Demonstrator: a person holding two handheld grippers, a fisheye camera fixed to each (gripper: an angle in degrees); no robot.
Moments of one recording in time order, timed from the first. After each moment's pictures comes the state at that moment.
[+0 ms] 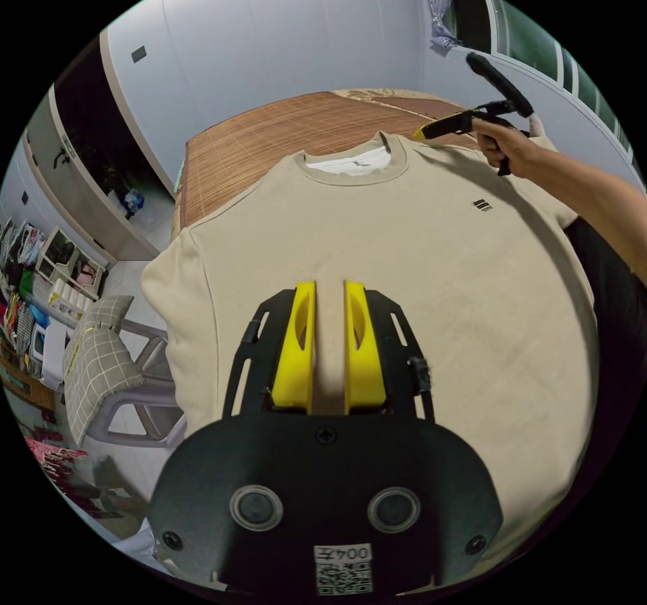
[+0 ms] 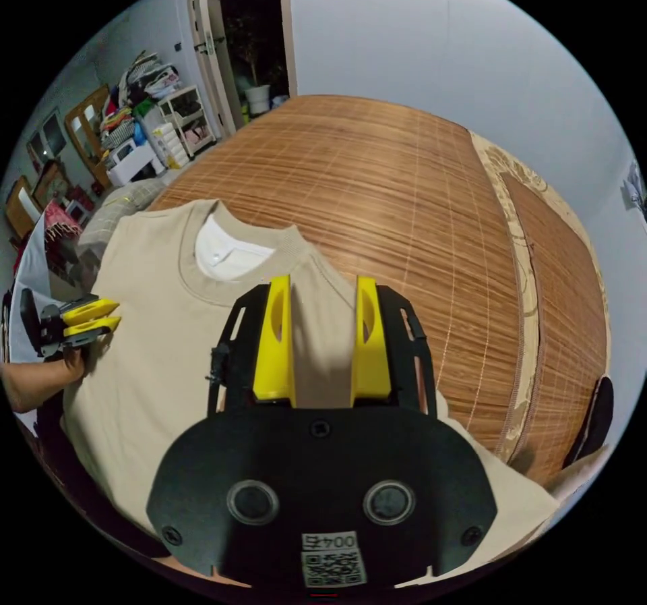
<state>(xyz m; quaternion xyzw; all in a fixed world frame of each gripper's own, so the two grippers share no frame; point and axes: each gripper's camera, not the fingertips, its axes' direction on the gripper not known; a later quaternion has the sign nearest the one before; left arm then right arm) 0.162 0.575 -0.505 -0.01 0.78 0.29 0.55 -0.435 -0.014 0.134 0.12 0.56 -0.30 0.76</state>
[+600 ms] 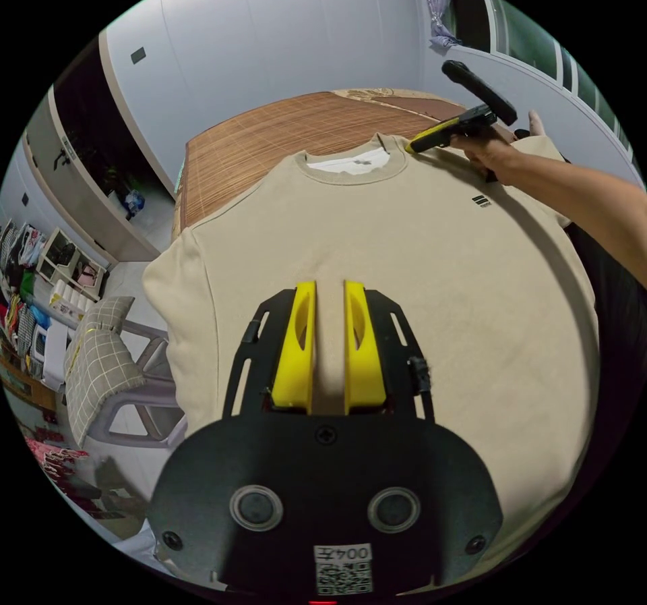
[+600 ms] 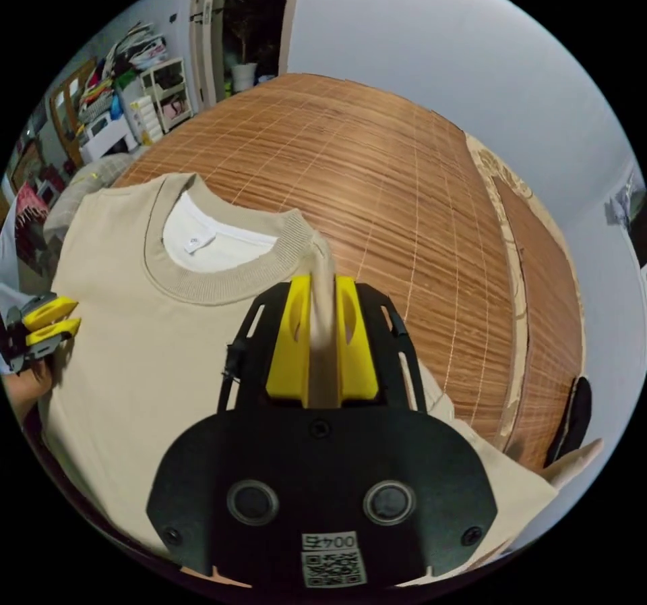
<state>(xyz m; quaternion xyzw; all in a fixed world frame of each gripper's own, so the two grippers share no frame) 0.160 0.569 -0.508 -0.01 0.78 0.29 0.55 -0.429 -0.001 0.202 0.12 0.62 -0.28 0.72</state>
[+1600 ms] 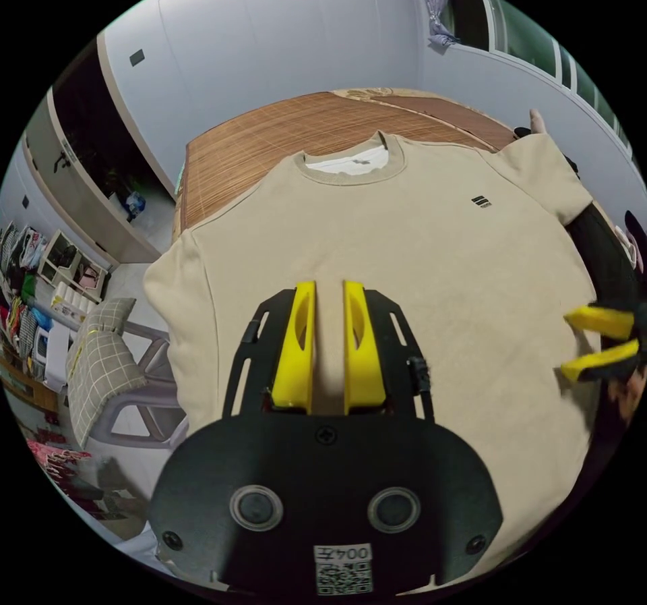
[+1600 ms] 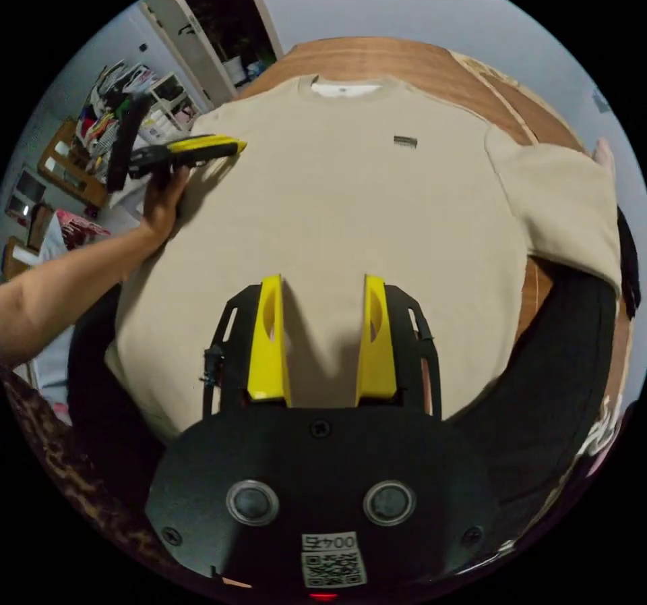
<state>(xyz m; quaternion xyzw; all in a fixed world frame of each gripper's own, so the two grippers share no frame) 0.145 0.555 -0.503 -0.01 0.78 0.29 0.55 -0.394 0.379 0.318 0.13 0.56 -0.18 0.80</state>
